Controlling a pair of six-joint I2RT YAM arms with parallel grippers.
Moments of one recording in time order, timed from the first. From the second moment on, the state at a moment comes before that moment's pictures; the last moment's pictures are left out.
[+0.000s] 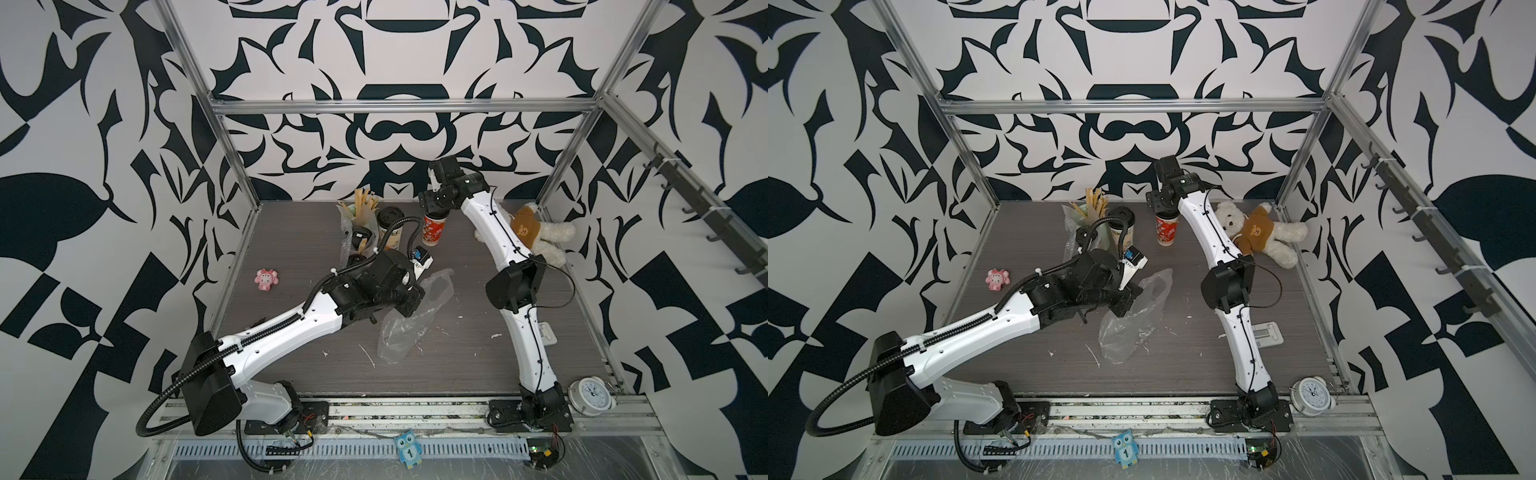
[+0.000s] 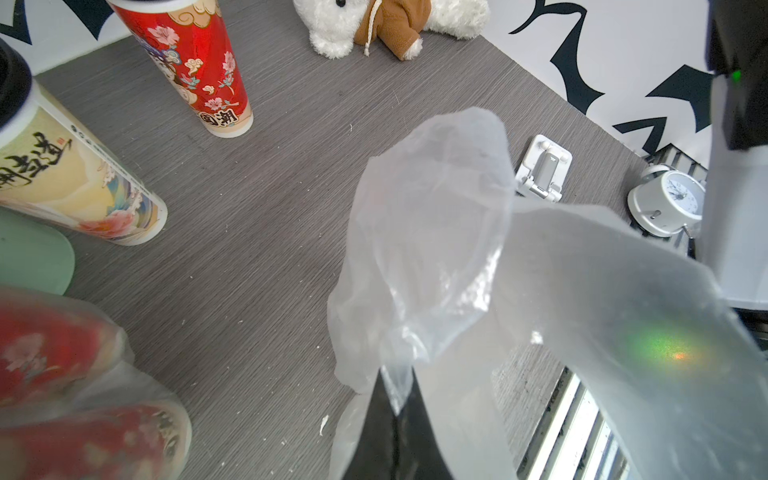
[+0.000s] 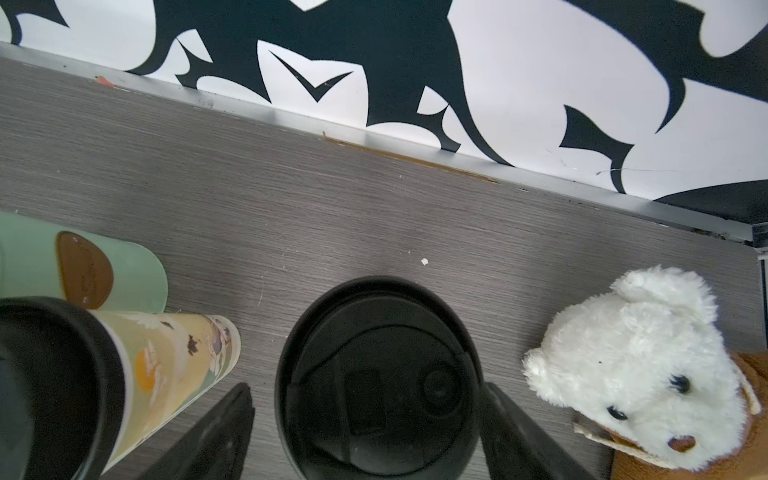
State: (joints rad) left arm -0.96 1.36 1.17 -0.49 0.06 -0.16; right arm 0.40 2.41 2.65 -1.11 0.14 0.11
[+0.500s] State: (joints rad) left arm -0.96 1.36 1.17 -0.49 0.06 -0.16; right arm 0.40 2.41 2.63 -1.07 0.16 0.11
